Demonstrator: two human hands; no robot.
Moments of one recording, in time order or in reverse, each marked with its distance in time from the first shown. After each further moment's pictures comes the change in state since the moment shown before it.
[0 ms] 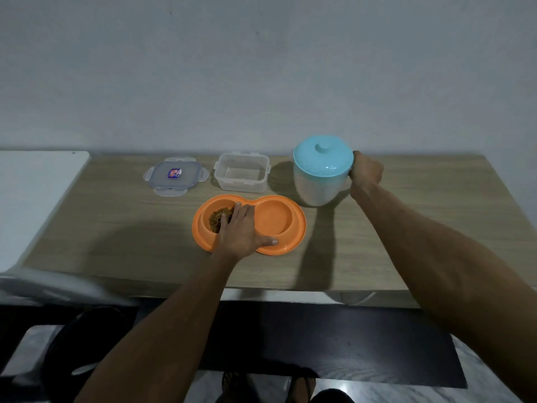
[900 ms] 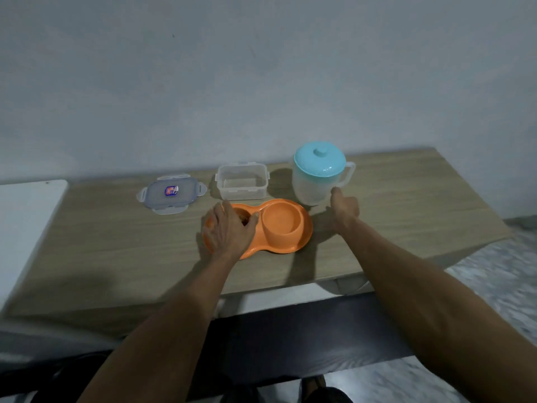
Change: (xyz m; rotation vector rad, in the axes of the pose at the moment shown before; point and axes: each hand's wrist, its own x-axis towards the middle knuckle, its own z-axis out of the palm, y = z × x) left_hand -0.003 -0.048 -0.027 -0.176 0.256 -0.123; right_hand -0.088 0.072 0.004 -0.155 0.121 0.103
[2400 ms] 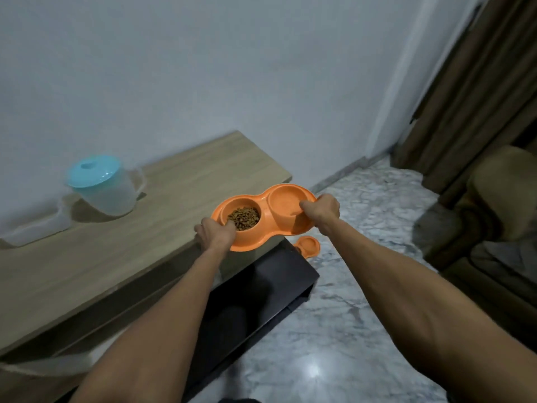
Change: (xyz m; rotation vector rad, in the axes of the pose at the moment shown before) left_hand -0.252 0.311 0.150 -0.293 -0.271 -0.065; right_hand 0.045 0.130 -0.447 -0.187 0.275 -0.100
